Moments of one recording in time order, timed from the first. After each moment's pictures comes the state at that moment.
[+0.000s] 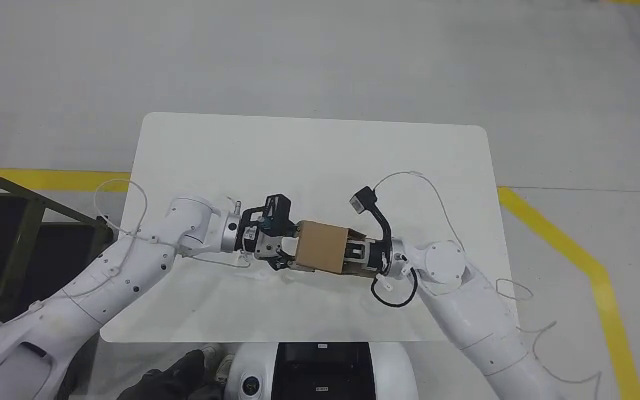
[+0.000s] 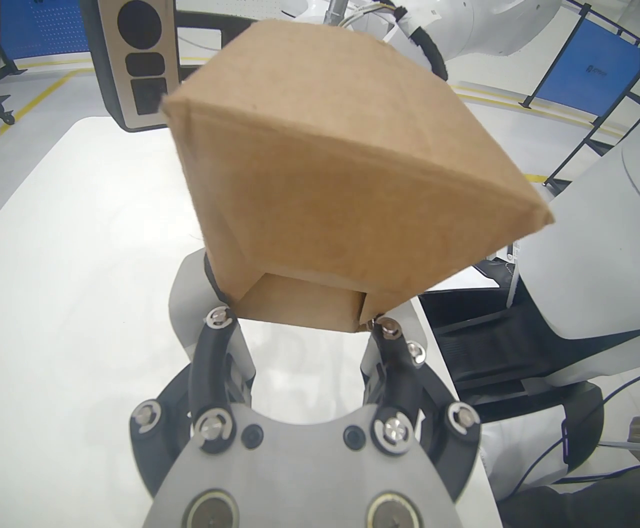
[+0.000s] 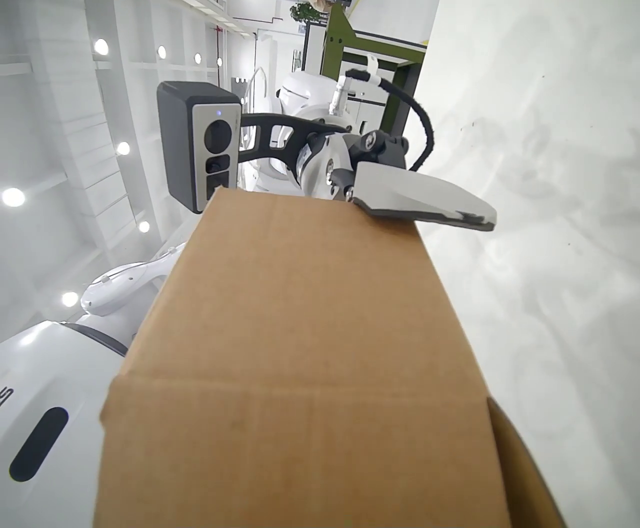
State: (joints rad) left arm 0.89 -0.72 -0.65 -1.56 1.01 -1.01 0.15; right arm -1.19 -1.27 0.98 -1.48 0.32 -0.34 0.98
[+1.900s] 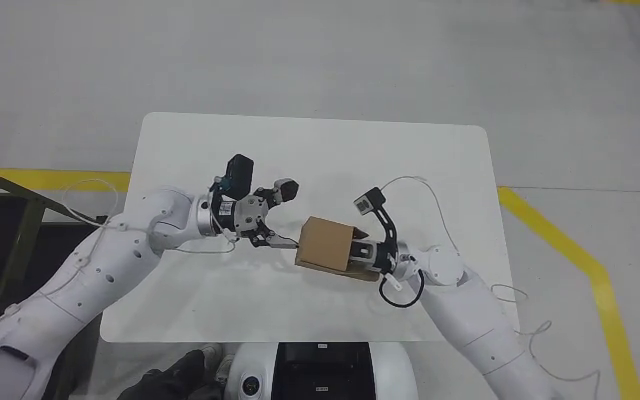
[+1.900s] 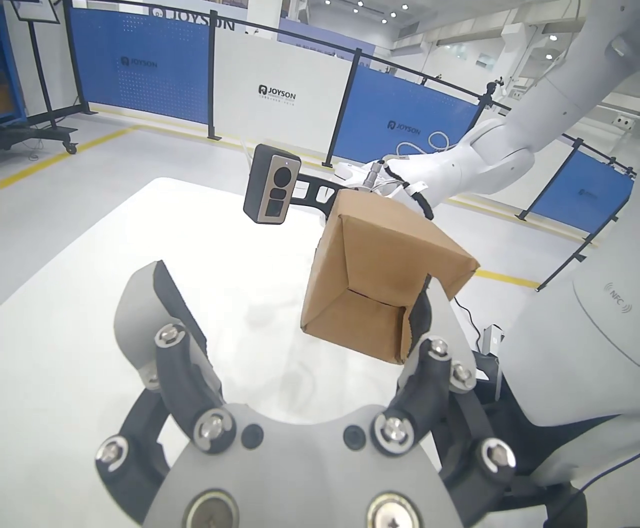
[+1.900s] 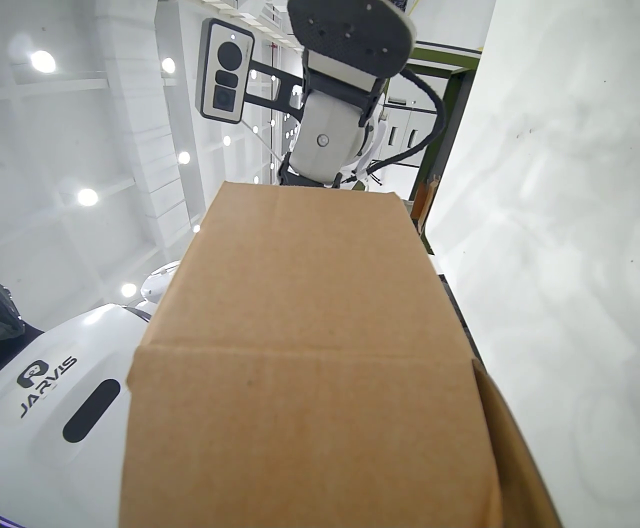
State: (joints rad) left arm 0.91 -0.68 -0.74 -1.55 0.71 -1.01 0.17; right arm -1.19 -1.27 0.96 -1.41 0.52 -0.45 1.04
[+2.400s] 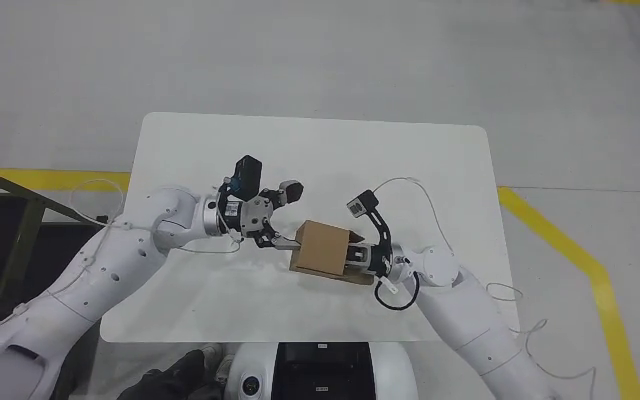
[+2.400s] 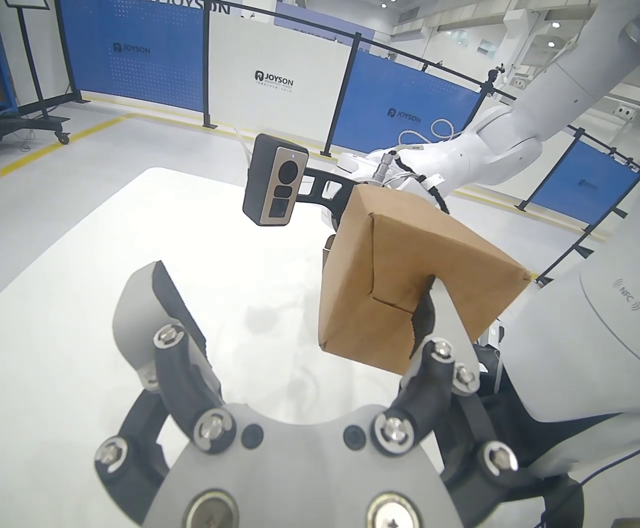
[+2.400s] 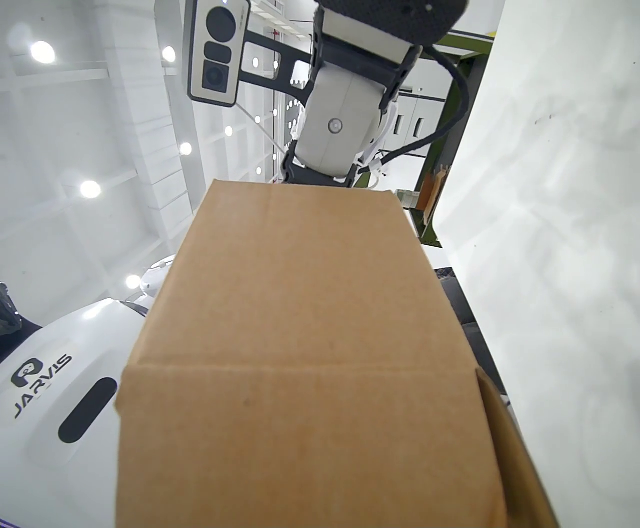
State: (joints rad) left arm 0.93 -0.71 -0.77 -1.55 0.70 -1.01 0.10; right arm -1.18 -1.28 0.93 -1.42 0.53 -0.44 1.04
